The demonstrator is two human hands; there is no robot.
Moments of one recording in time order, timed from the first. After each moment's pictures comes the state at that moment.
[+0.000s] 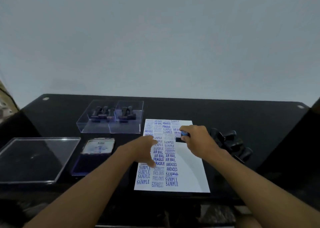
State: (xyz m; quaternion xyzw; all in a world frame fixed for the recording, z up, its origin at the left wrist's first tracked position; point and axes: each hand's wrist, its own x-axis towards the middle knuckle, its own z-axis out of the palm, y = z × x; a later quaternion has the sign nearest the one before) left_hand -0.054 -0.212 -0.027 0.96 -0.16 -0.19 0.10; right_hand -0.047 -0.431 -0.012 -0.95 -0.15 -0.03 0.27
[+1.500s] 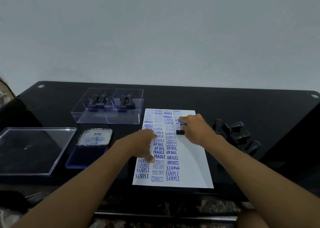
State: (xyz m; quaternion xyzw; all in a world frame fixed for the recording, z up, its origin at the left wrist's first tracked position) left_hand -0.053 -0.217 -0.029 0.96 -0.15 -0.22 0.11; right_hand -0.008 -0.425 -0.035 -0.97 -0.14 0.03 0.17
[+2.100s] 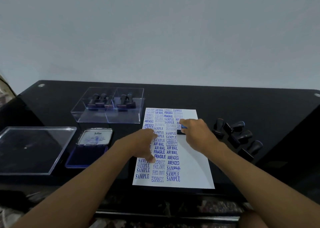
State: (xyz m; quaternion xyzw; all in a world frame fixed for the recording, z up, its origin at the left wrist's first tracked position) left_hand -0.052 -0.219 -0.030 0.96 -0.15 -0.21 0.11; right_hand -0.021 -0.429 -0.046 -0.97 -0.15 -0.01 0.19
